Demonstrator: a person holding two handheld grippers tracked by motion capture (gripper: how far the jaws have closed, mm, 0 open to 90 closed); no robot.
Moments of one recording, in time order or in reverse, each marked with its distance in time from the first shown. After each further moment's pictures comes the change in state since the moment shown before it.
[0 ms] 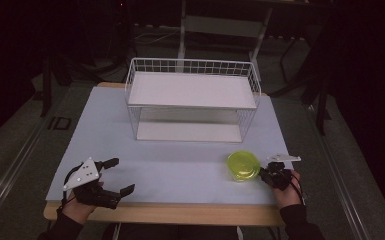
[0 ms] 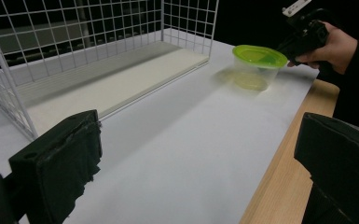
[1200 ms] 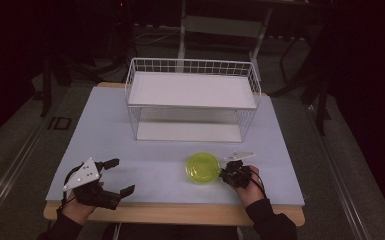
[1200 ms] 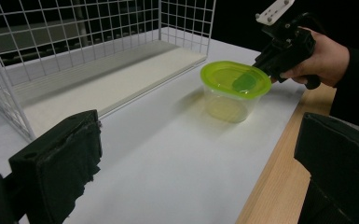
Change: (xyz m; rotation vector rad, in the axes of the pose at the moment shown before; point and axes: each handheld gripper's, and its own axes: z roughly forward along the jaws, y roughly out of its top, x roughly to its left) left arm -0.001 0.001 0.000 0.006 -0.008 0.001; right arm 0.101 0.039 0.043 0.043 0.194 -0.125
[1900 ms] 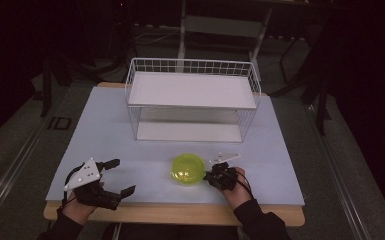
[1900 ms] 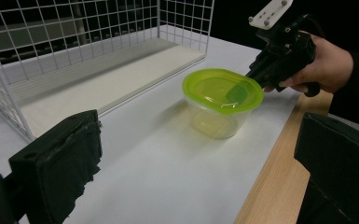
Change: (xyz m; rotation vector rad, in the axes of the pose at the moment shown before) left arm 0.000 0.000 0.001 0.008 -0.006 0.001; right arm 0.034 0.013 0.018 0.008 0.067 -0.044
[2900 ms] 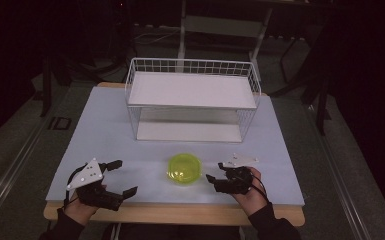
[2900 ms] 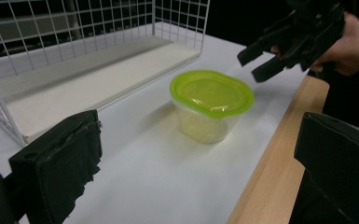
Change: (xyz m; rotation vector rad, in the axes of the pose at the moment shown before) left arm -0.004 0.000 0.005 0.025 -0.015 -0.007; right arm 0.004 -0.004 -0.053 -0.130 -0.067 -0.074
